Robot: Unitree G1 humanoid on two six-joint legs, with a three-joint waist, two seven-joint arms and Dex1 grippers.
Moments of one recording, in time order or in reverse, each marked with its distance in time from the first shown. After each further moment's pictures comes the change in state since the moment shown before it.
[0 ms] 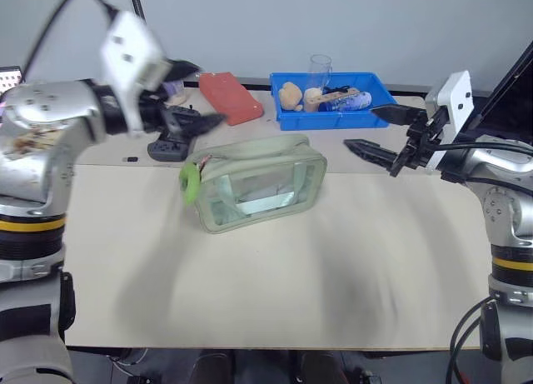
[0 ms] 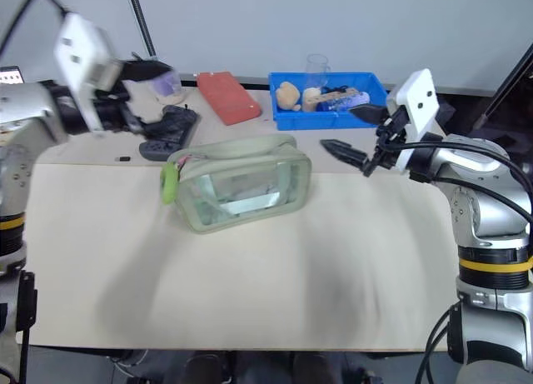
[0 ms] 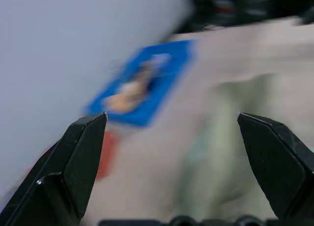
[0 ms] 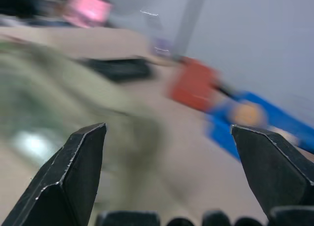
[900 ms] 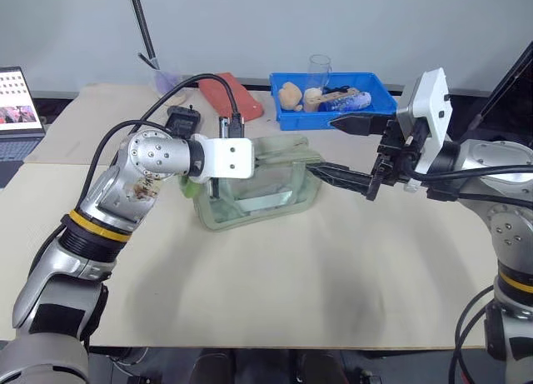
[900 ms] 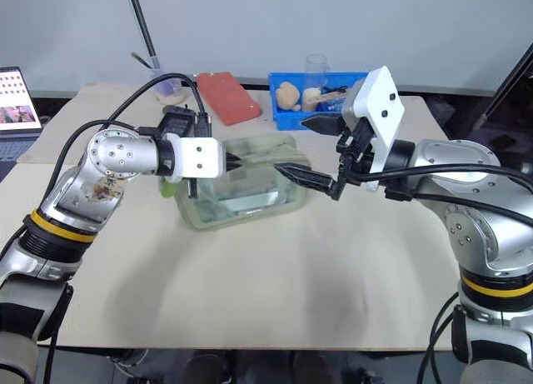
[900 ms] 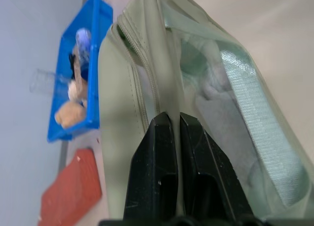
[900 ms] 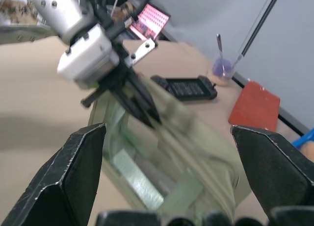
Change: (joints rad) left arm 0.007 -0.121 -0.274 0.329 0.472 -0.666 -0.104; right arm 0.023 -0.032 0.026 -0.309 0.143 0.216 -0.146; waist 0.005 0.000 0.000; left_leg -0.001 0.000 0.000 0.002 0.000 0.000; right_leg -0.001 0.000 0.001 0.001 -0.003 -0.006
